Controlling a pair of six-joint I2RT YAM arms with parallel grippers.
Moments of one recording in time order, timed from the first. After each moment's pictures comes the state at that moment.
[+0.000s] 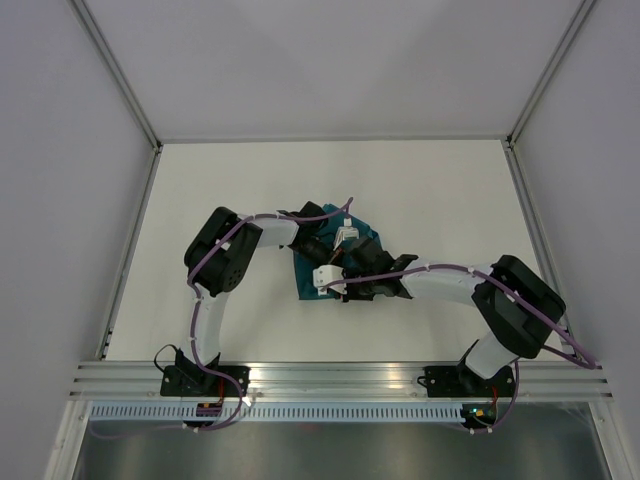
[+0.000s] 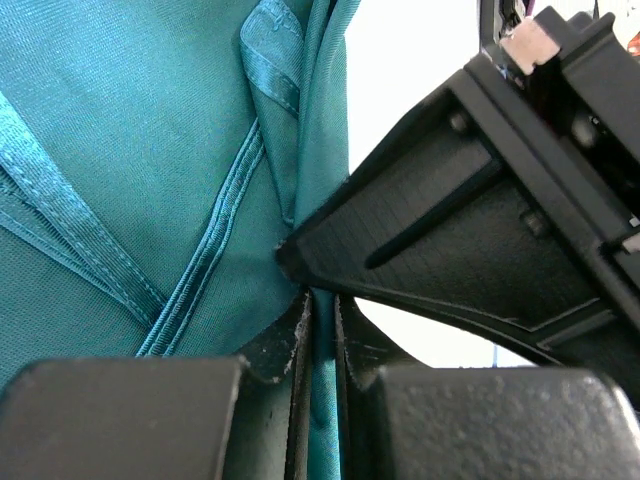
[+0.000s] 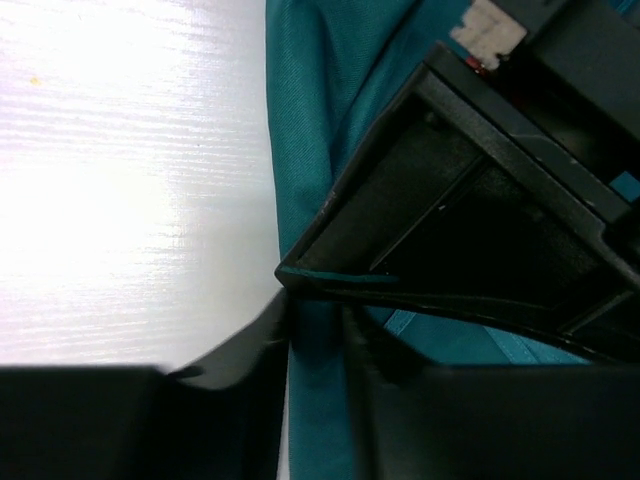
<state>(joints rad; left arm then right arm) -0.59 2.15 1.29 -0.51 1.11 0.41 0.82 1.59 0.77 -0.16 -0.27 -0.79</state>
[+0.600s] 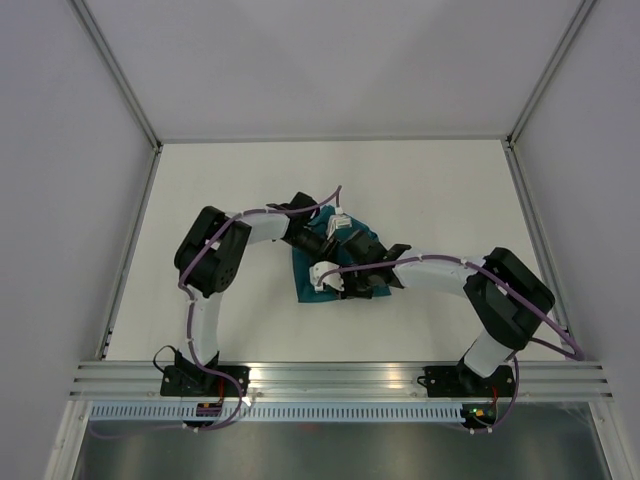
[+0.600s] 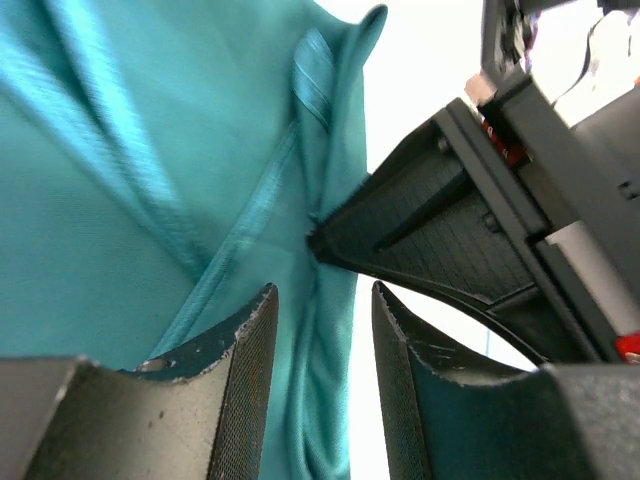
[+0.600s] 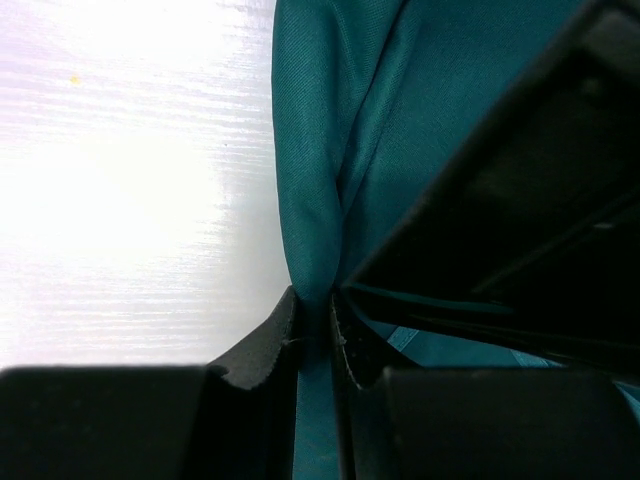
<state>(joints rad) -0.54 2.10 1.29 -0.52 1.09 0.36 0.81 1.65 0.88 -0.31 -0.33 -0.80</state>
